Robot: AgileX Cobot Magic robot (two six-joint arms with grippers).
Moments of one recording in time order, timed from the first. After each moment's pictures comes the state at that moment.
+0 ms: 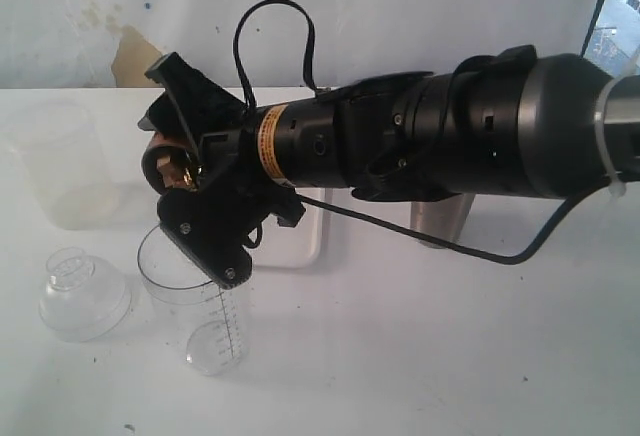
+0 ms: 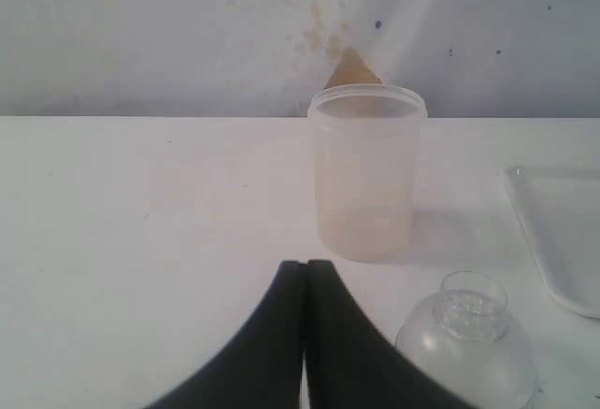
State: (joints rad) left arm 0.05 0.01 -0.01 0.04 0.24 -0.02; right arm 0.85 1.74 -1.17 -1.23 -0.11 -0.64
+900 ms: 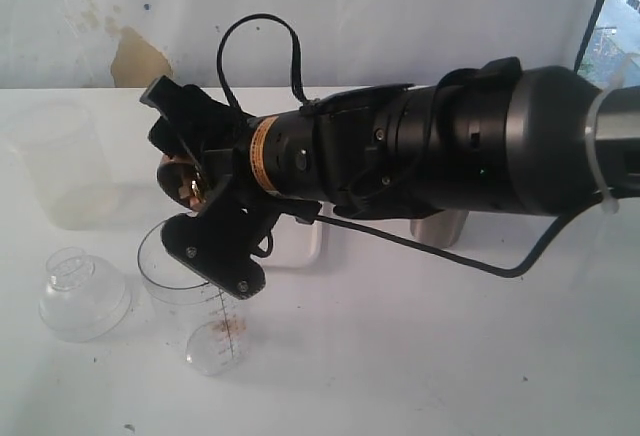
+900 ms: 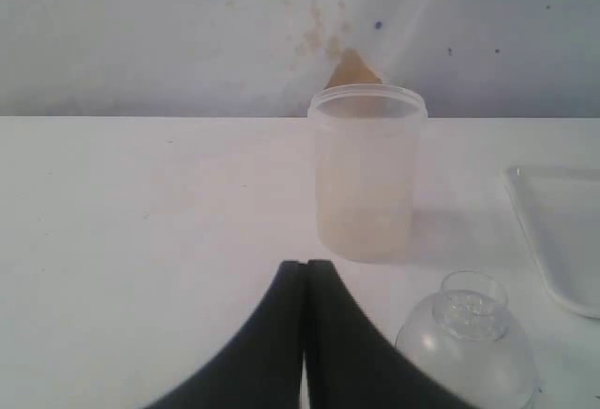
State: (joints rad) left arm 0.05 0.01 -0.01 0.04 0.24 -0.02; right arm 0.90 1.74 -1.17 -1.23 0.06 -0.79
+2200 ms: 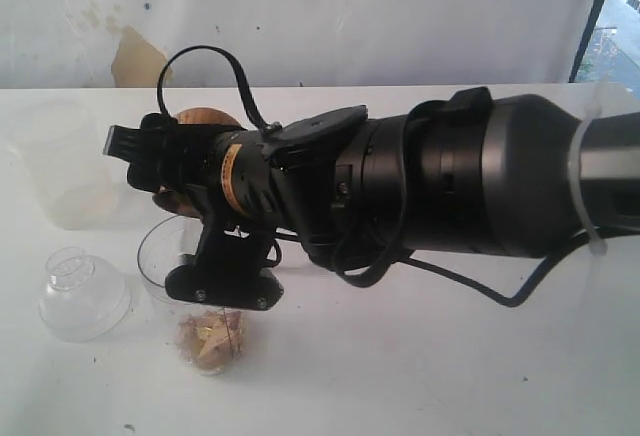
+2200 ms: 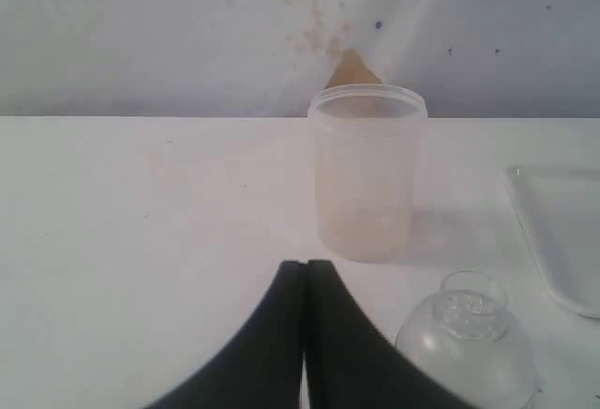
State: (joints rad) left arm 0.05 0.01 -0.01 0.04 0.24 -0.02; right arm 1.01 1.74 -1.17 -1.46 0.26 -0.89
